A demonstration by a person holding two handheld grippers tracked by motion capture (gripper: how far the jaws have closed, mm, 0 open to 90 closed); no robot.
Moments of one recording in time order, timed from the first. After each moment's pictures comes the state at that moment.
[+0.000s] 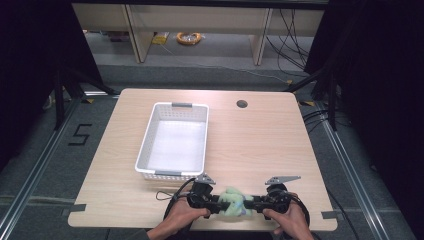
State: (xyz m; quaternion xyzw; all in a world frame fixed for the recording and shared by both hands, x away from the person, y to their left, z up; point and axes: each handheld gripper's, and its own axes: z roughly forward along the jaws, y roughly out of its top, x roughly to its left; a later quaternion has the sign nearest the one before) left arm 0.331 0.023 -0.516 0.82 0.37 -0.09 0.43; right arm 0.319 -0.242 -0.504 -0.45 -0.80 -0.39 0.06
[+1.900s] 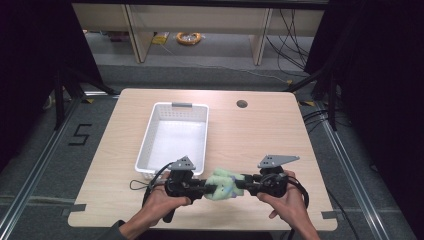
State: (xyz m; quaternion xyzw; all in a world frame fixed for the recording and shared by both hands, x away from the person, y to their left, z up) left arm 0.329 0.076 -0.429 0.80 0.34 -0.03 0.50; right arm 0.328 -0.205 -0.411 -0.36 -0.83 -0.43 -0.03
